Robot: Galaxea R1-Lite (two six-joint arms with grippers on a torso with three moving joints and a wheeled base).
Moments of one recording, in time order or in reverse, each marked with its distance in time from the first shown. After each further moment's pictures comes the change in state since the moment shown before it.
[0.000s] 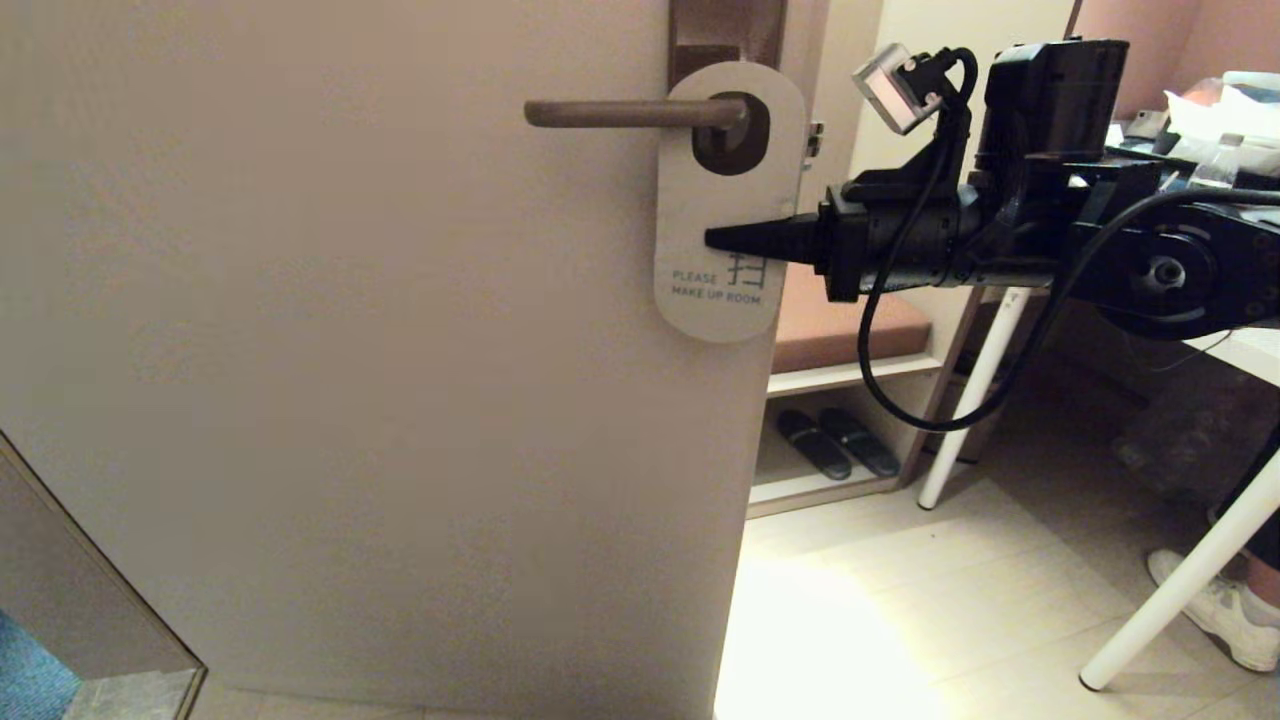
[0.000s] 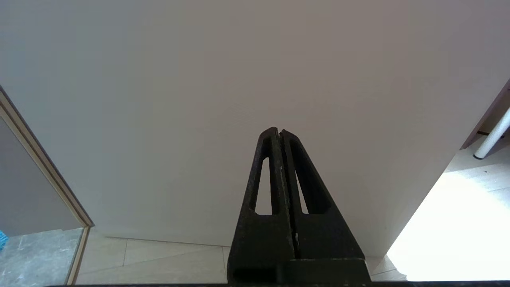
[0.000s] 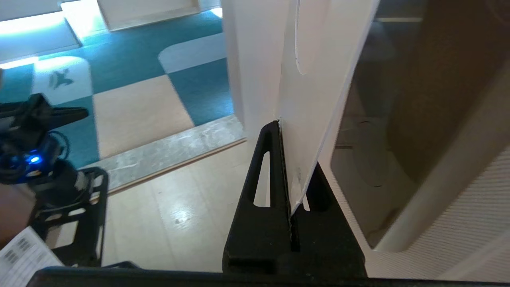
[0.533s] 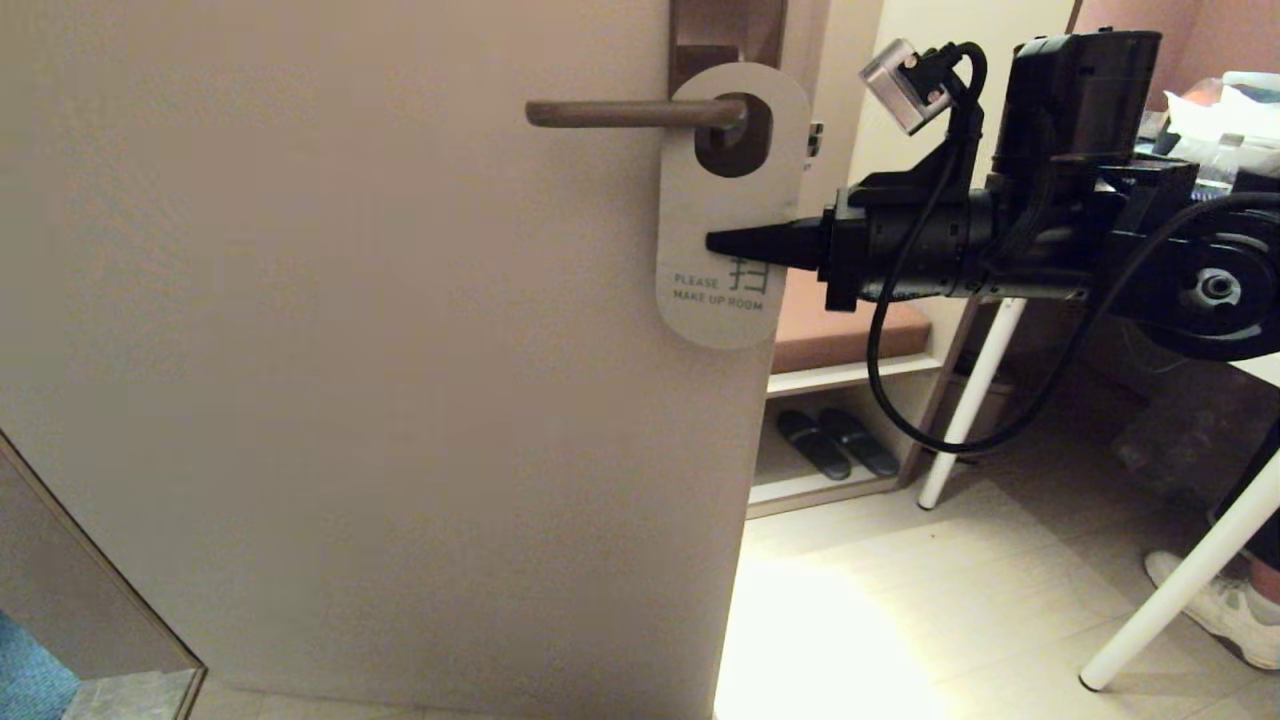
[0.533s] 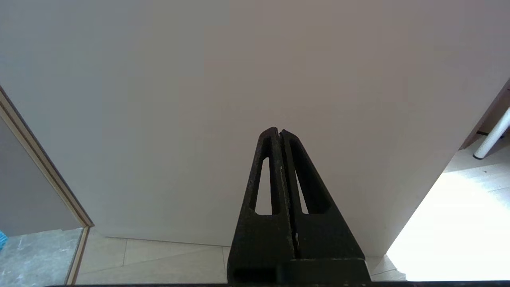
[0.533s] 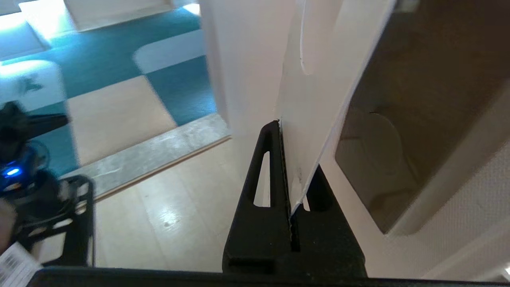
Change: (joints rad) left arm 0.000 0.000 0.000 0.000 0.000 0.000; right arm 0.041 -0.064 0.078 -0.002 -0.138 0.000
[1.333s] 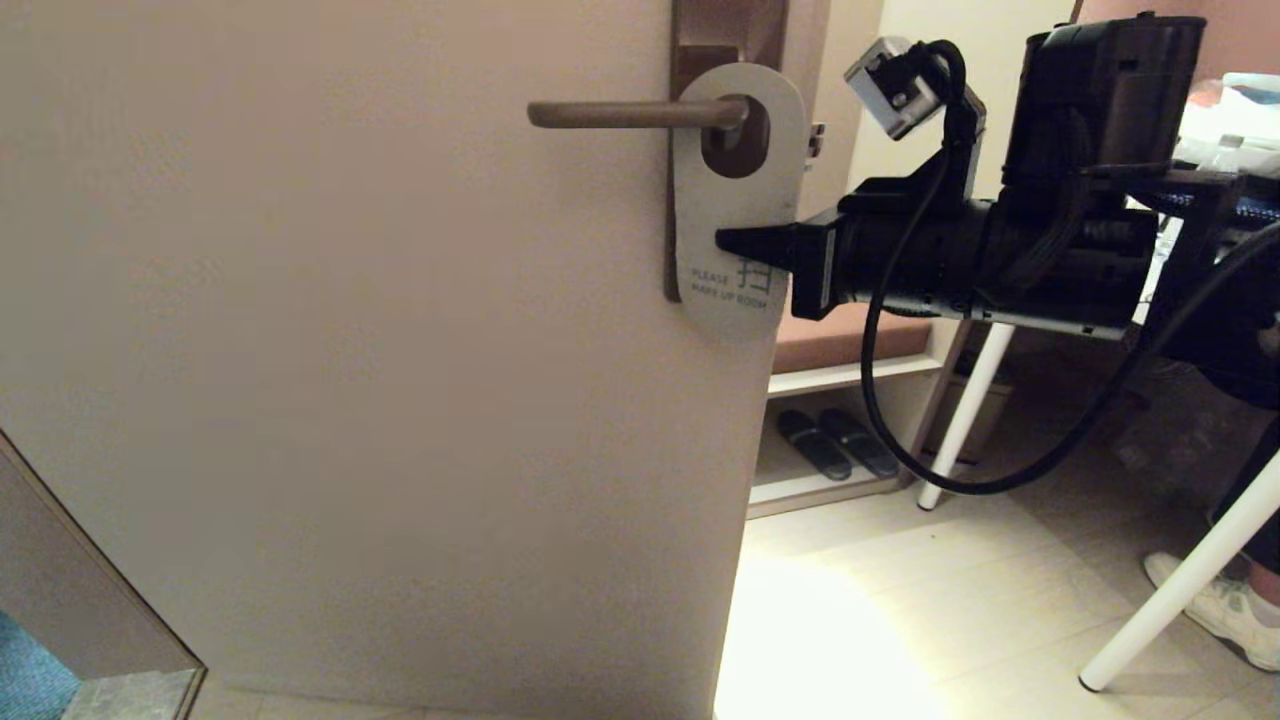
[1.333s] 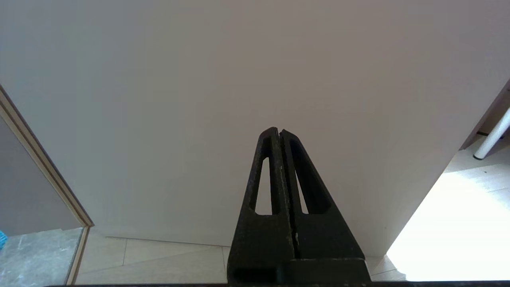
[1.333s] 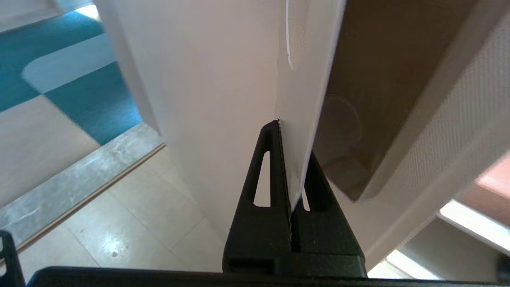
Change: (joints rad) left arm 0.000 0.000 0.000 0.000 0.000 0.000; right arm 0.114 -0.084 0.096 -0.002 -0.441 0.015
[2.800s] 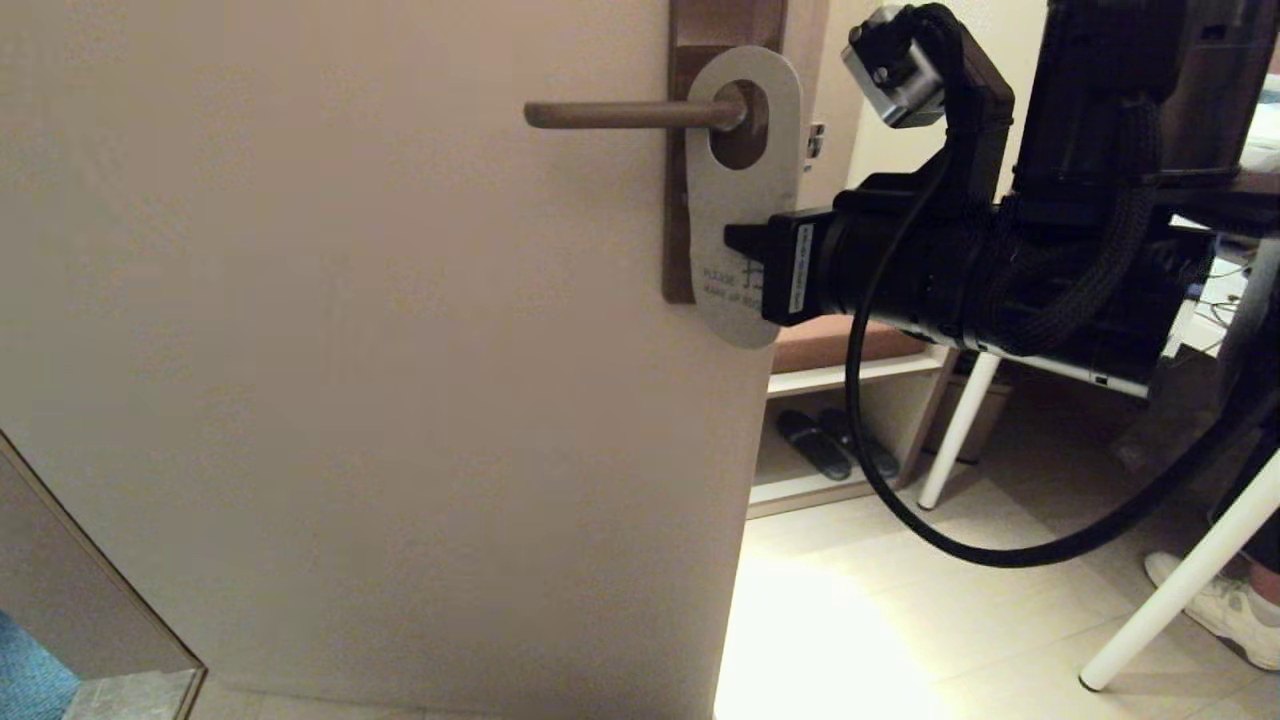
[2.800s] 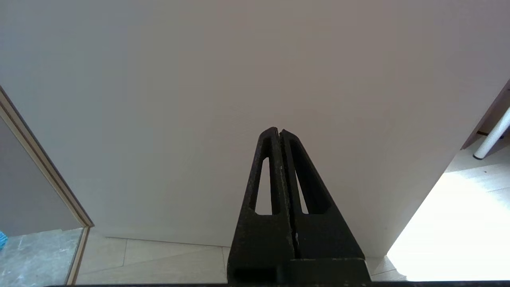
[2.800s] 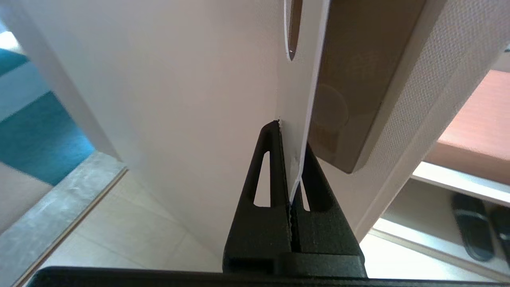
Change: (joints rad) left arm 0.000 0.000 0.000 0.000 0.000 0.000; right arm 0.186 -0.060 0.035 0.003 -0.438 0.088
